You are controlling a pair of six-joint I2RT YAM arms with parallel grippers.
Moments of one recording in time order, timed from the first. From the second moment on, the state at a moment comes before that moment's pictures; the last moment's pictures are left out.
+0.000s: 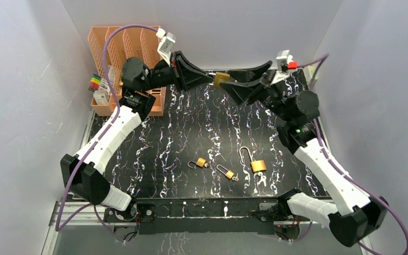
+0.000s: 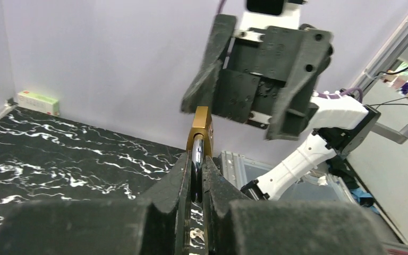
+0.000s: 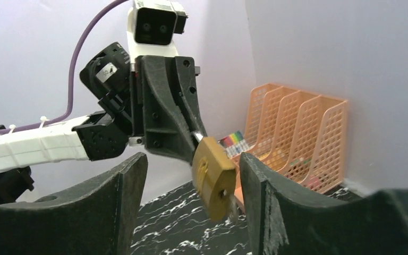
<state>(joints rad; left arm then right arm) -0.47 1.46 1.42 0.48 0.96 -0.70 0.53 1.08 1.08 0.50 -0.49 0.53</state>
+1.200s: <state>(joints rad) -0.41 1.44 1.50 0.43 1.01 -0.70 0.39 1.15 1.08 0.69 -0.78 0.65</state>
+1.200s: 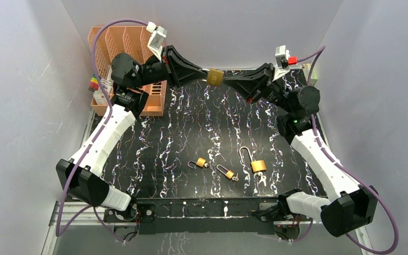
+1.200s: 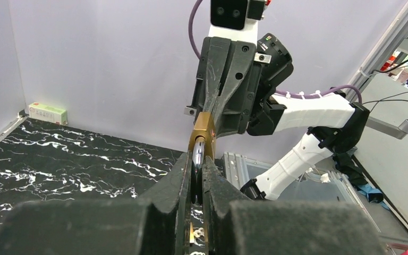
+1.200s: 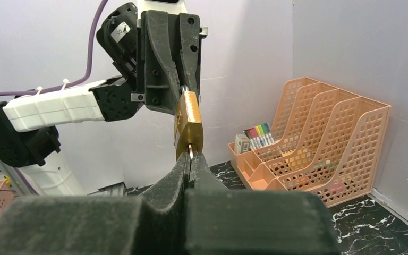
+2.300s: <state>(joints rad) -0.43 1.77 1.30 -0.32 -0.33 -0.08 0.67 1.87 1.31 0.06 0.02 0.20</state>
